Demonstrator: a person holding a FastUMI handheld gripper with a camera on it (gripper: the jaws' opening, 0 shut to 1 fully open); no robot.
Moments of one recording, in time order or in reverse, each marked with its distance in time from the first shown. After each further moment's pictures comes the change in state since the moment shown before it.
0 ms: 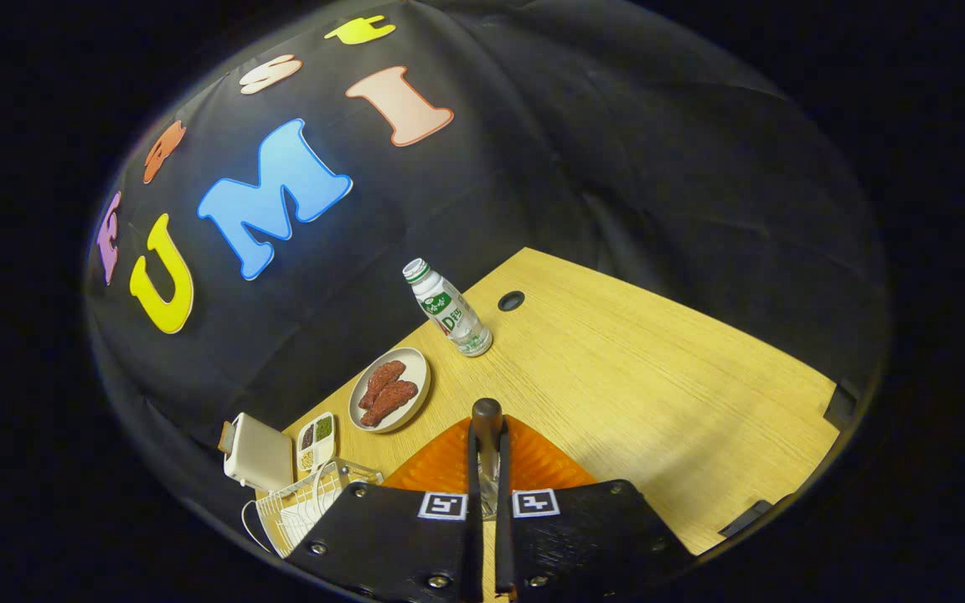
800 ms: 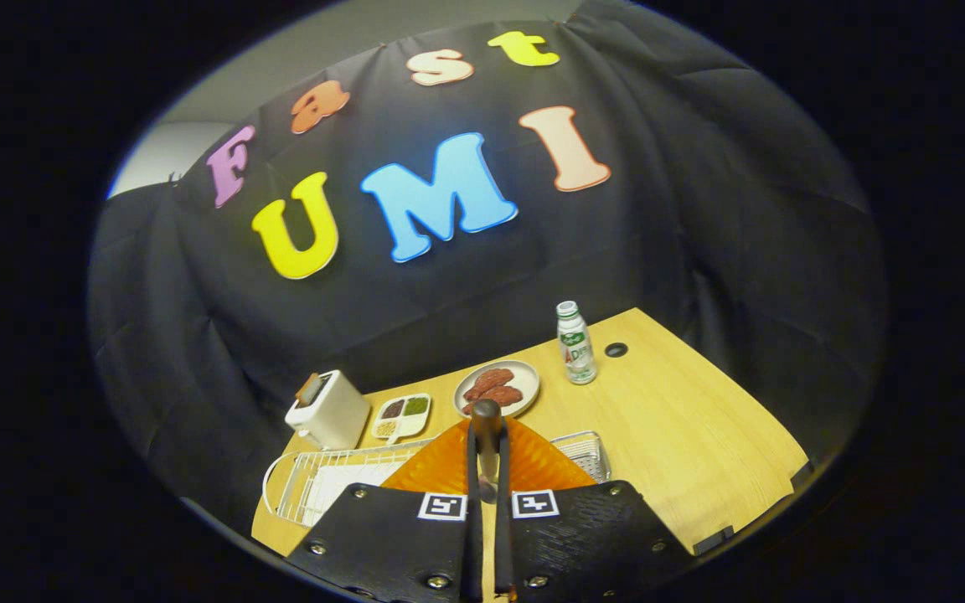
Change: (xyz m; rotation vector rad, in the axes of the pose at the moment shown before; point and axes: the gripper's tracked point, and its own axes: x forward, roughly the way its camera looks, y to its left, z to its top) arm -0.127 0.134 -0.028 -0.333 -0.062 0.324
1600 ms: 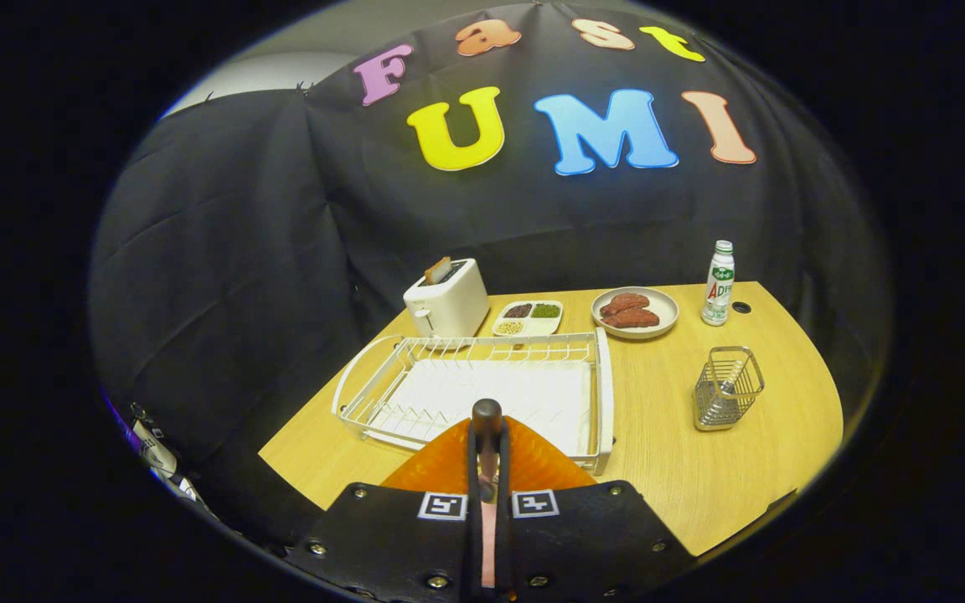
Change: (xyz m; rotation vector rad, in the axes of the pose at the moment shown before) arm -0.035 0.153 -0.166 -0.243 0.195 0.270
